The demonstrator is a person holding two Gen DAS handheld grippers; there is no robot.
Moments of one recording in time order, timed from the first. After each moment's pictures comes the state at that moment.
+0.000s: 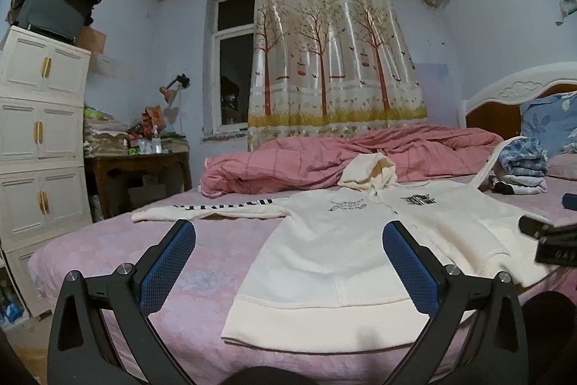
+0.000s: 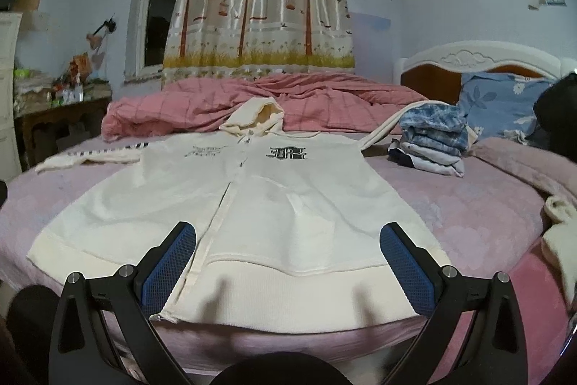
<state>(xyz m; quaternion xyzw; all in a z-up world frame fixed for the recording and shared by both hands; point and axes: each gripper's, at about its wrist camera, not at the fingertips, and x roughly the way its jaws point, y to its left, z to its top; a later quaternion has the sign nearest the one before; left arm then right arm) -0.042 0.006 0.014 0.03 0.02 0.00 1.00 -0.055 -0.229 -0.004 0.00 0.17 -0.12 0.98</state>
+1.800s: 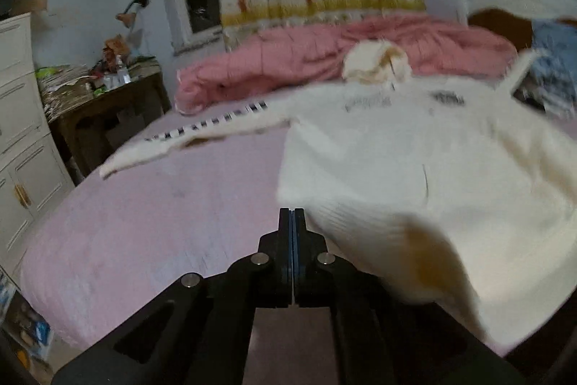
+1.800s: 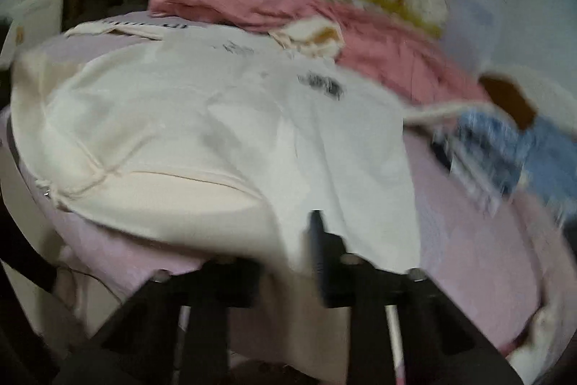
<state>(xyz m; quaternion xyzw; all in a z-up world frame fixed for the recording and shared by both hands) 0.120 0.035 -0.014 0.09 0.24 -0.02 0.97 0.011 -0.278 -0.012 -0.20 0.30 0.00 0.93</state>
